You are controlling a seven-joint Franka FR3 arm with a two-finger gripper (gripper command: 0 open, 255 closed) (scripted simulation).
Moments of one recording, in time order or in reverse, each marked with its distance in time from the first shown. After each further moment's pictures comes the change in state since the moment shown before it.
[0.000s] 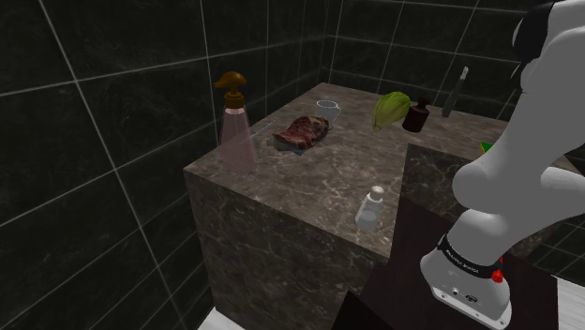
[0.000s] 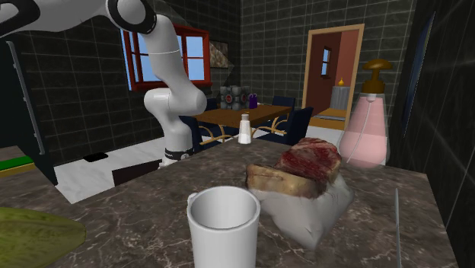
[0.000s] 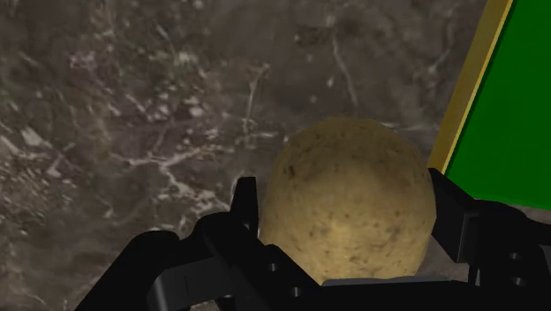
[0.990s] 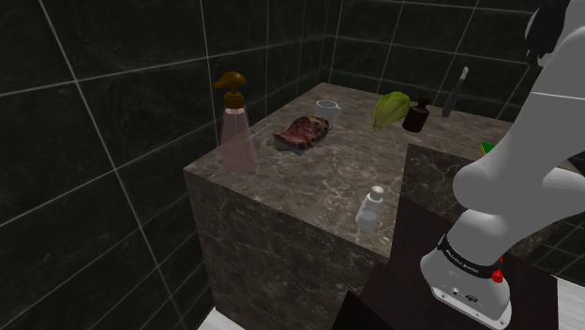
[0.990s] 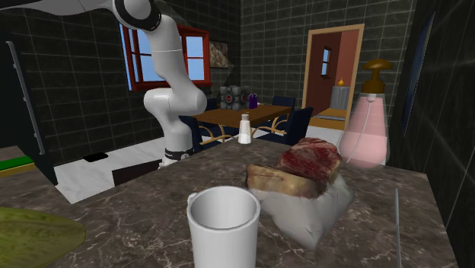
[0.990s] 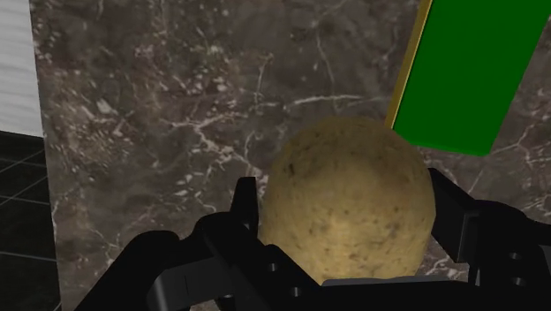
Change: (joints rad) arm 0.030 -0.089 -0.029 0.112 -0.088 -0.170 0.059
